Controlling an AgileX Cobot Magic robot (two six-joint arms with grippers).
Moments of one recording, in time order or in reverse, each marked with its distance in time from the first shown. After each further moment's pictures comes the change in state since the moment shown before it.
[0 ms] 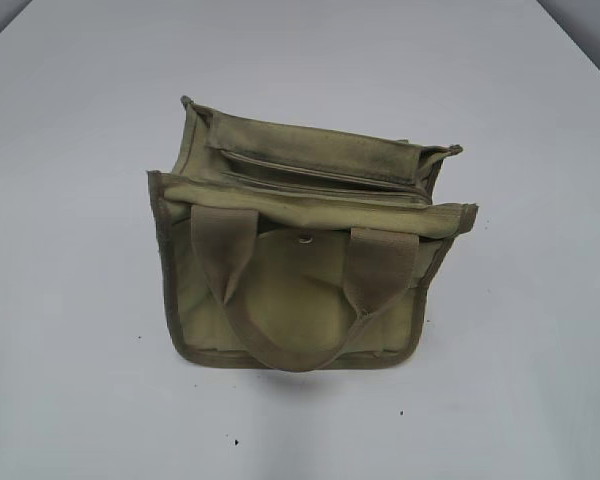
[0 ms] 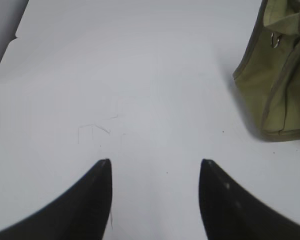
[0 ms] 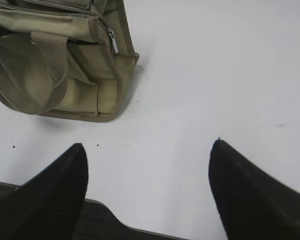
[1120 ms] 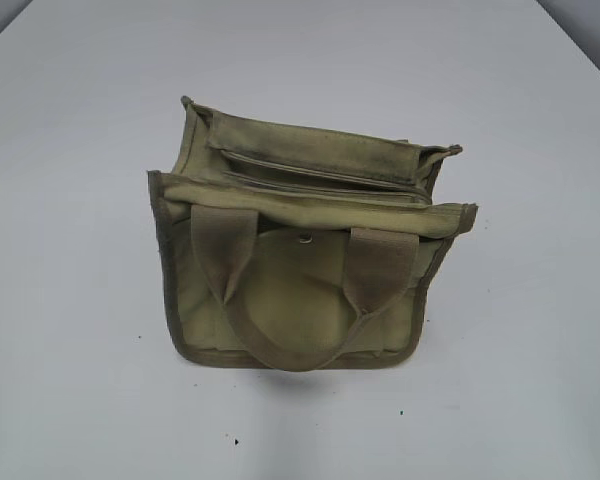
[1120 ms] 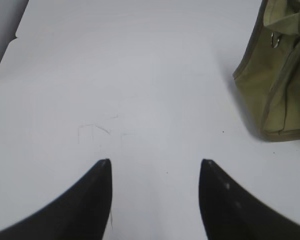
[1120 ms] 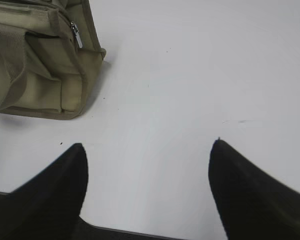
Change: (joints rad) left arm 0.000 0.000 0.000 0.000 0.000 0.000; right arm 0.000 0.000 0.000 -0.115 0.003 0.007
